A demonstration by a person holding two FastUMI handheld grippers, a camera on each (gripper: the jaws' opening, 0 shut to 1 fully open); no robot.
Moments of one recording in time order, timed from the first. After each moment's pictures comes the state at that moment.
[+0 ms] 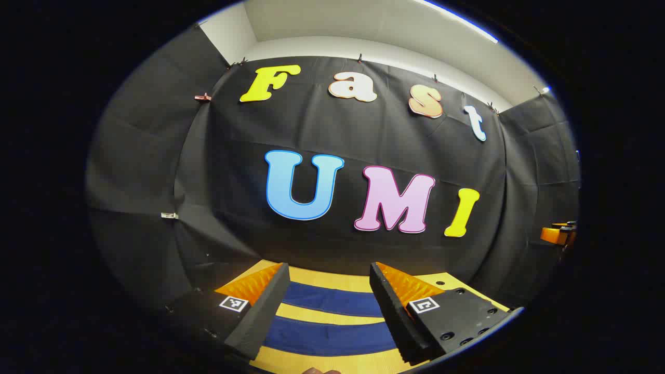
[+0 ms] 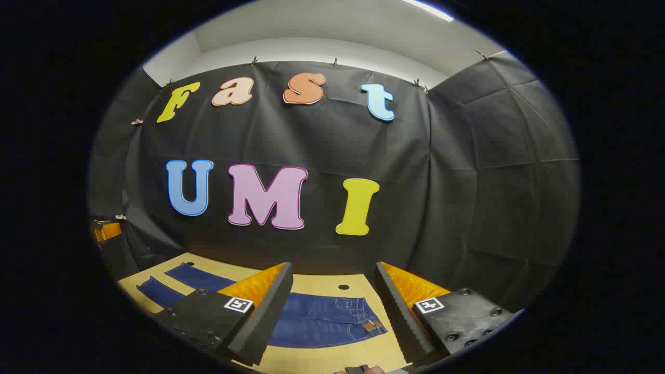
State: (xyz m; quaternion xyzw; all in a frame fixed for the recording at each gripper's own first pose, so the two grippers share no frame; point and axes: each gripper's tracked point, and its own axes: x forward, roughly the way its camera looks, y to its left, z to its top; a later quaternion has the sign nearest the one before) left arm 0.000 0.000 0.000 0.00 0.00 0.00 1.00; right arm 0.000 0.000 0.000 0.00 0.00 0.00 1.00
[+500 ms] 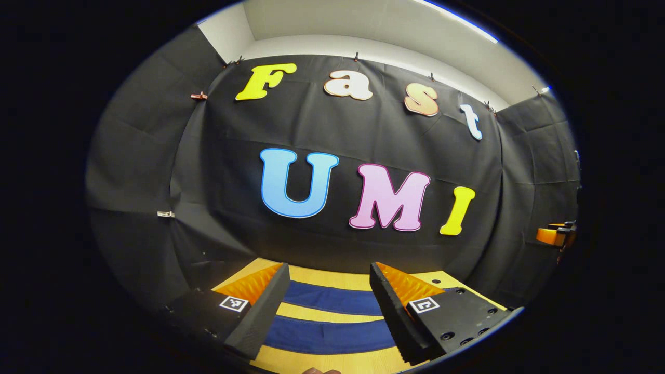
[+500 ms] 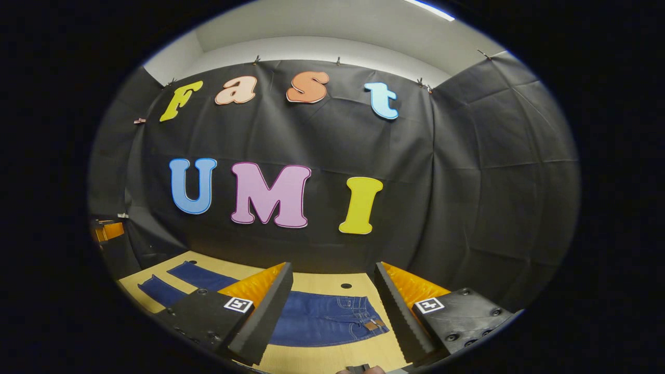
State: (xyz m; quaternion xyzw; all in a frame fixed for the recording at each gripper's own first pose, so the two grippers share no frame) left arm -0.006 -0.003 0.000 0.00 0.00 -0.01 1.00; right arm 0.000 0.003 -0.001 0.00 0.00 0.01 1.00
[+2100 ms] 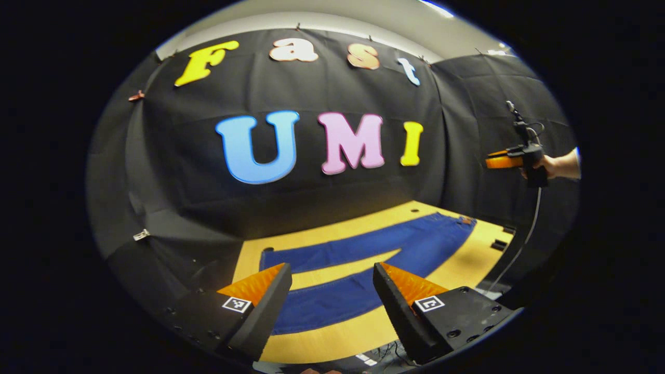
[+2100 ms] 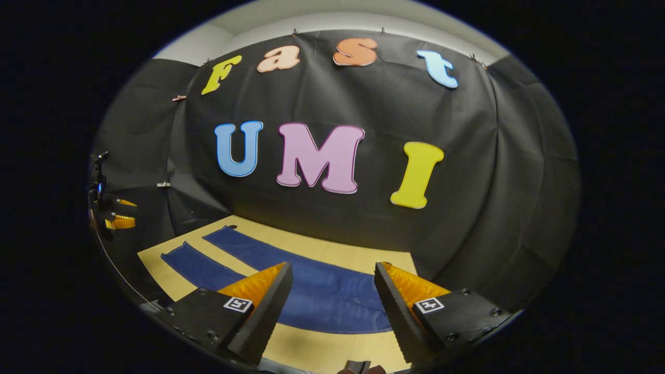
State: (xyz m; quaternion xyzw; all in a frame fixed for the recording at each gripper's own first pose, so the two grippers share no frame) left arm -0.027 0.111 -0.092 0.17 0.16 -0.20 0.95; right arm 0.047 0.042 -0.085 -0.03 0.13 0.18 0.97
